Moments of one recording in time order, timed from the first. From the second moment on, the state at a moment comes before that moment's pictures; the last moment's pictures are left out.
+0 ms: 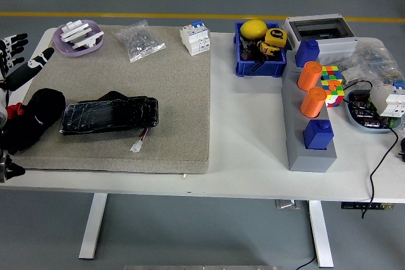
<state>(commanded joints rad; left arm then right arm) -0.18 0.25 -1.56 -1.39 1.47 0.24 0.08 0.07 -0.45 0.46 0.37 -0.25 0.00 -0.19</state>
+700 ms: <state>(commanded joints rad) -0.16 0.23 -1.56 -1.35 1.34 0.22 -0.01 0.08 -0.45 0.45 0.37 -0.25 0.00 -0.19</state>
